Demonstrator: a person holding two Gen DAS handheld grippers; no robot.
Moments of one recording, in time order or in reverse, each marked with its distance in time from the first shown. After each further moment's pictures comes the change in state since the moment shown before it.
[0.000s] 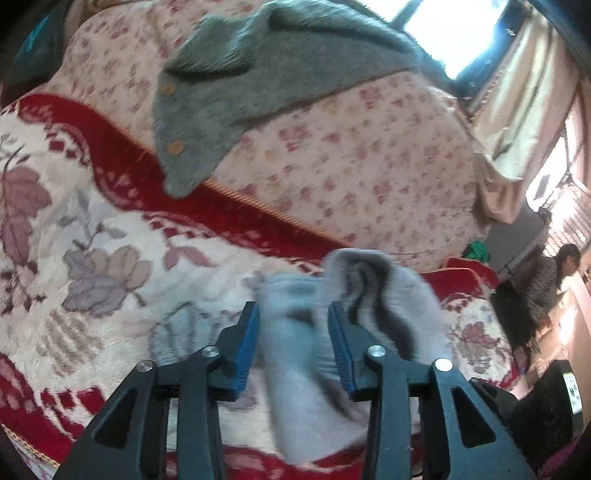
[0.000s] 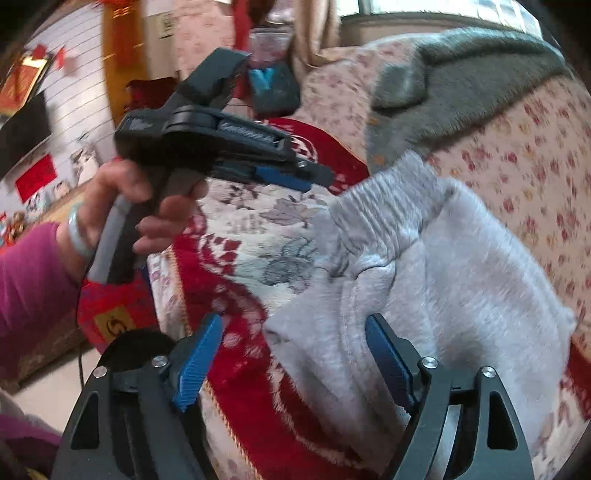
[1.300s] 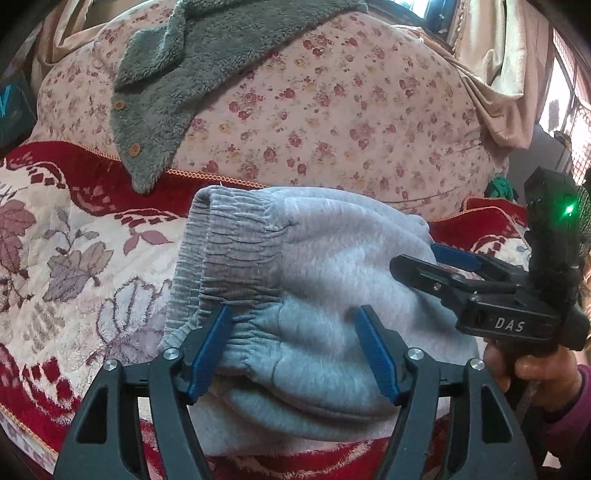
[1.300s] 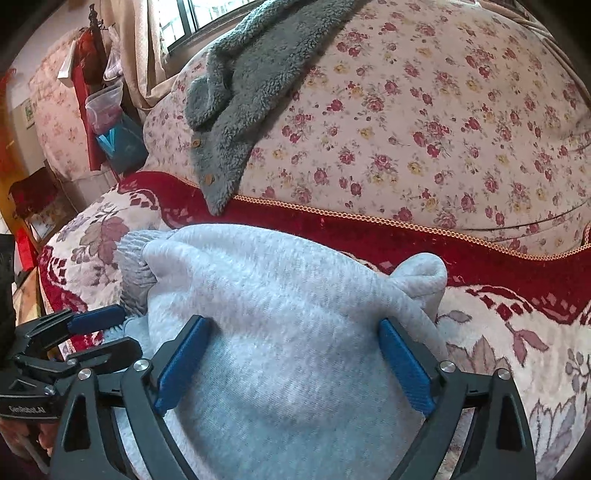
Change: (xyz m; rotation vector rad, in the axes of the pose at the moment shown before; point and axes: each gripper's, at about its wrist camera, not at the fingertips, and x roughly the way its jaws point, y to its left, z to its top) left arm 0.061 -0.097 -0.070 0.201 0.044 0.206; right arm -0.008 -0.153 -0.017 0.461 -0.040 -0.317
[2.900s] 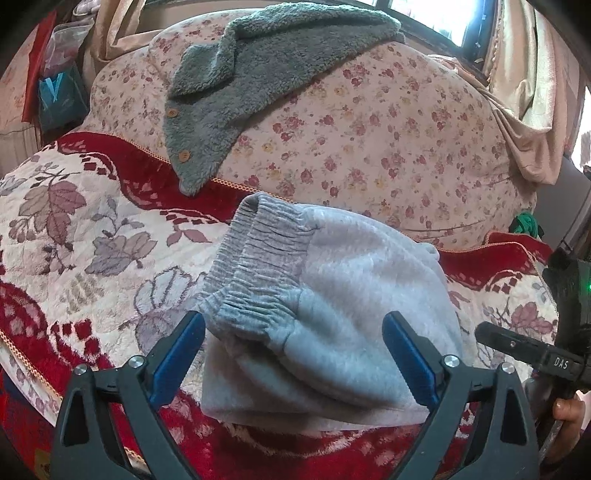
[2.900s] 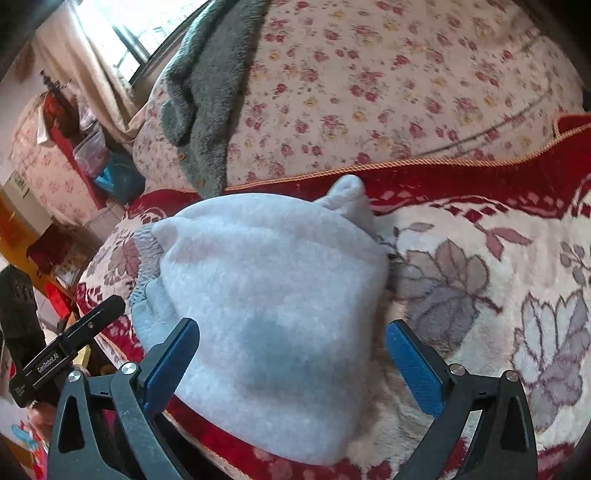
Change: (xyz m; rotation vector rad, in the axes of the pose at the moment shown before) left arm -0.044 -0.013 -0.005 -0.141 -0.073 0.142; right arm -0.068 -0.061 -0.048 0.287 0.084 0.100
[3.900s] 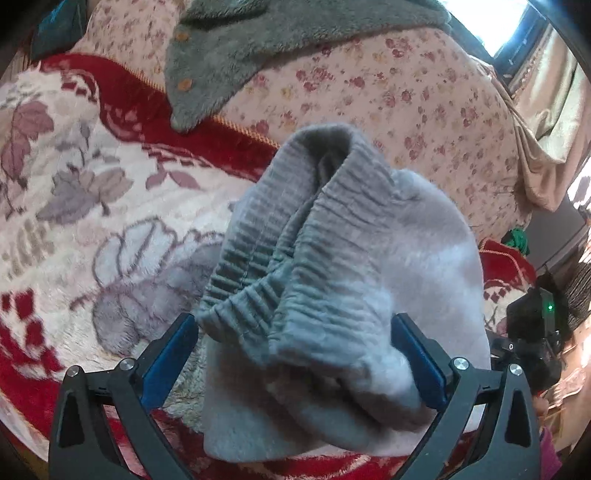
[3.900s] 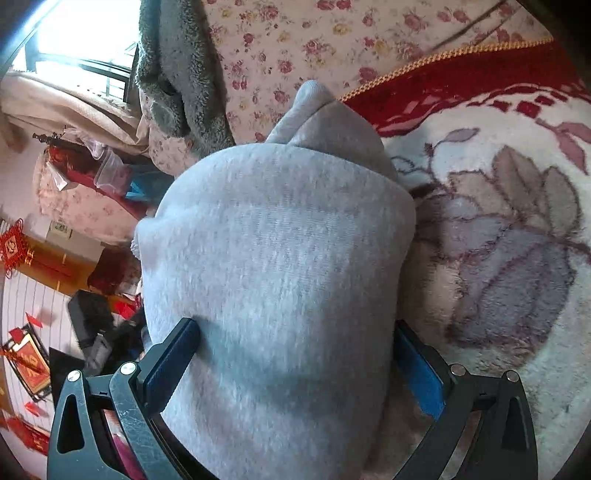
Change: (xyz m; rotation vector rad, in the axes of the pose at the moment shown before) left arm 0.080 0.060 -0.012 -0.160 0.150 -0.160; right arm 0.086 -0.053 0.002 0.225 0.209 0.335
